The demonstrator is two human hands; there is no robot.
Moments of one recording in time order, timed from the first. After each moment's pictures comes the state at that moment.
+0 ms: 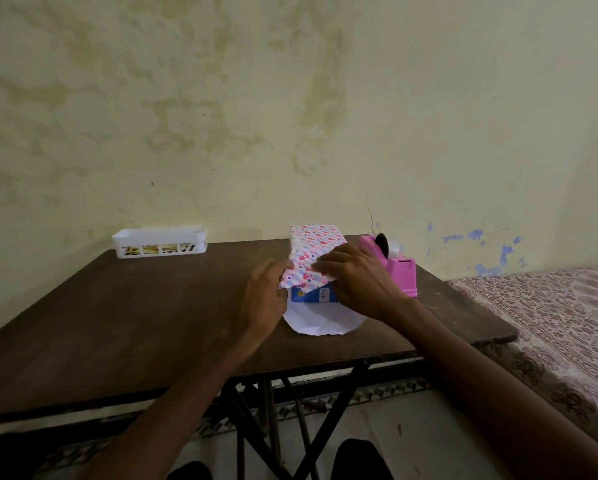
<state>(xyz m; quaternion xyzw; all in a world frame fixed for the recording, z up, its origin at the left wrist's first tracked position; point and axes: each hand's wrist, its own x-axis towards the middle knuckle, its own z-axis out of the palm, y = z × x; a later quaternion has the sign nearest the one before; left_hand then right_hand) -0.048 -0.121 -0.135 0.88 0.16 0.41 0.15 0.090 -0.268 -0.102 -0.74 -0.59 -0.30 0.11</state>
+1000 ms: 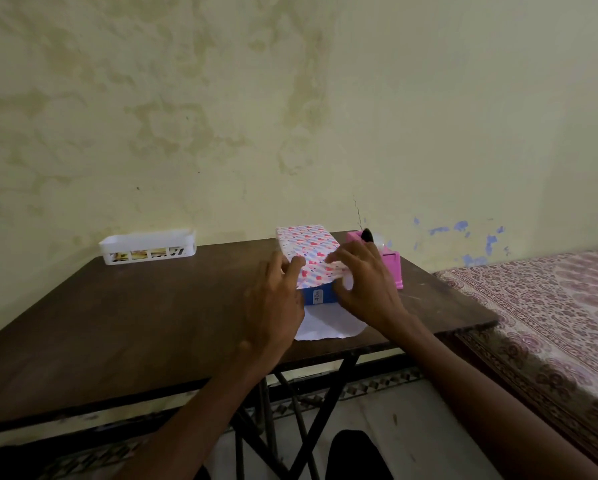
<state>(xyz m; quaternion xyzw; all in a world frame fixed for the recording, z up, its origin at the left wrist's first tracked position) -0.048 -0.175 -0.135 0.88 0.17 0.45 0.01 0.088 -0.296 -0.126 -0.75 -0.49 -0.32 0.31</state>
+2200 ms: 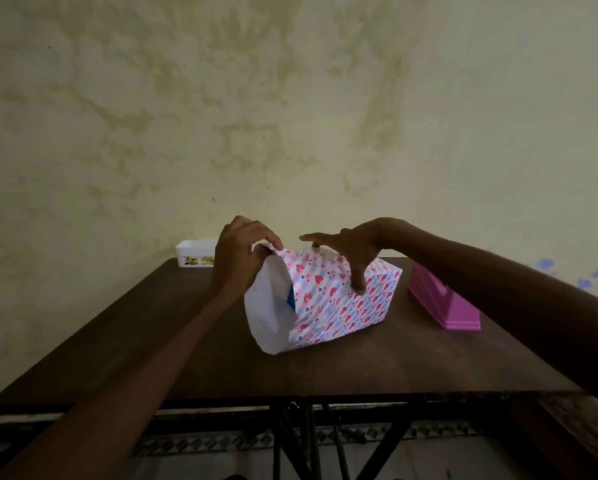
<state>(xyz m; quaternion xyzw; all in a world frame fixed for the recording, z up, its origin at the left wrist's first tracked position) -0.121 -0.016 -0.057 0.80 0.06 0.59 0.01 0.061 -0.155 0.023 -0.75 -0.65 0.06 -0.12</state>
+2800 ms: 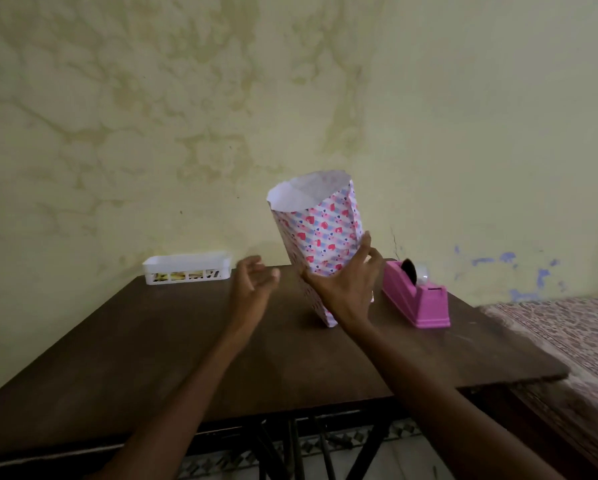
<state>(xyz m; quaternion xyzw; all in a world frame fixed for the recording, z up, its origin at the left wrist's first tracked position) -0.066 -0.065 -0.101 0.67 0.21 0.50 0.50 0.041 -0.183 -0.089 -0.73 -0.28 -0.22 0.59</state>
